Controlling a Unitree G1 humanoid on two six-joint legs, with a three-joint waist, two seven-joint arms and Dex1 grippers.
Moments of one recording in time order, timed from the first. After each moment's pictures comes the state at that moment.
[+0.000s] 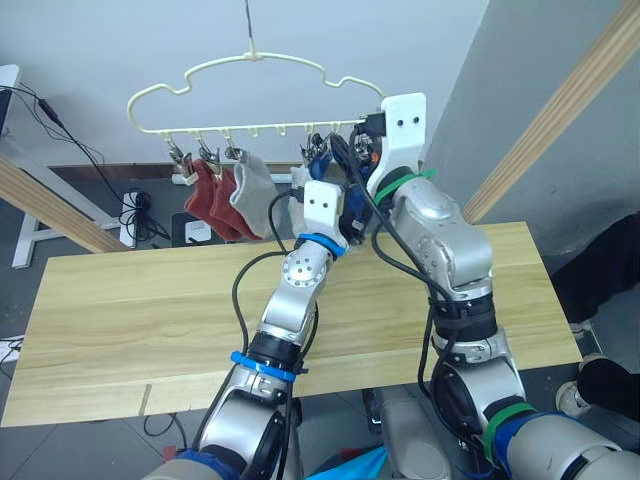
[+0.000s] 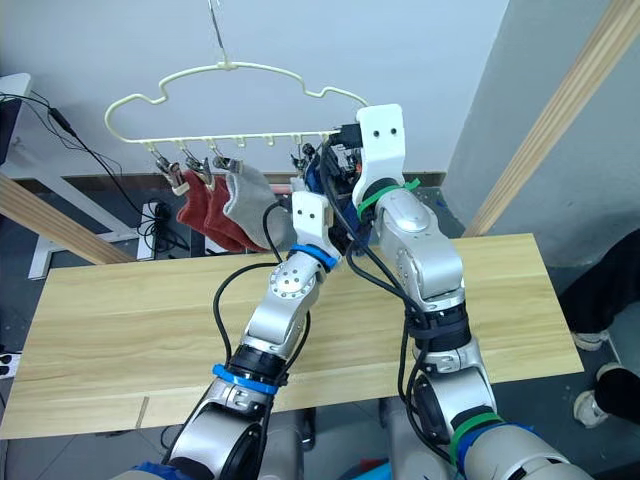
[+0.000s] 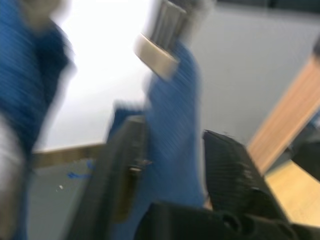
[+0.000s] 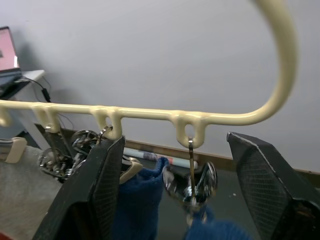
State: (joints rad) left arm -0.58 0.01 -0.17 0.21 0.05 0.09 -0.26; right arm -0.86 0.04 0.02 -0.11 0.15 0.69 0.11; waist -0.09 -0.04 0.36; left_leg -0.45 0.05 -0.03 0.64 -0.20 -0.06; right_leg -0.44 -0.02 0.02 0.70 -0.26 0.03
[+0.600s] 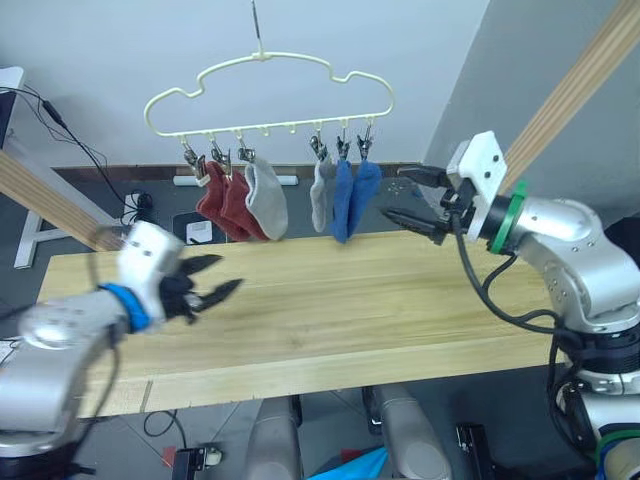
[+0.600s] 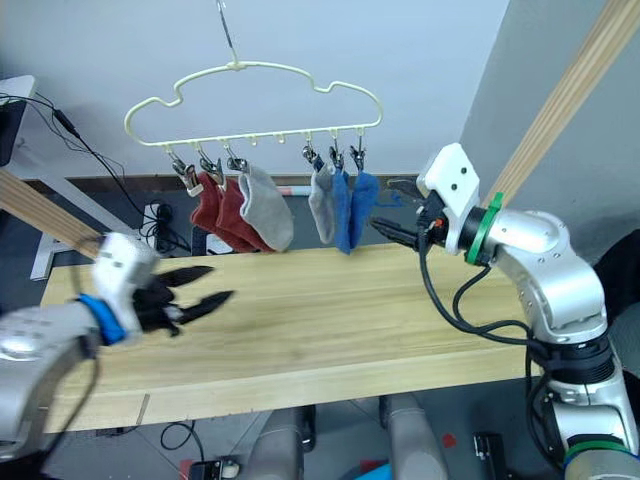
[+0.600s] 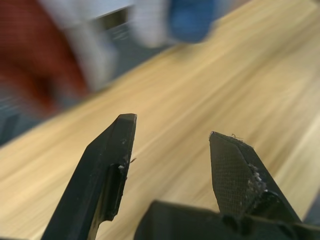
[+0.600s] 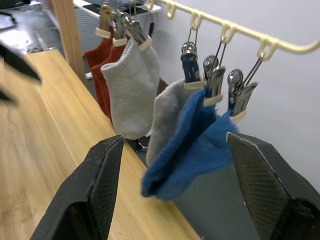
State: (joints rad) left arm -0.01 0.89 0.42 -0.54 -0.36 0.73 -0.83; right arm -0.67 -0.62 0.02 -0.30 0.38 0.62 0.81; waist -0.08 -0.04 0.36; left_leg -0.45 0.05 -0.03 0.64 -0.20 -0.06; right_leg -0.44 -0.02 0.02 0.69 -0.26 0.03
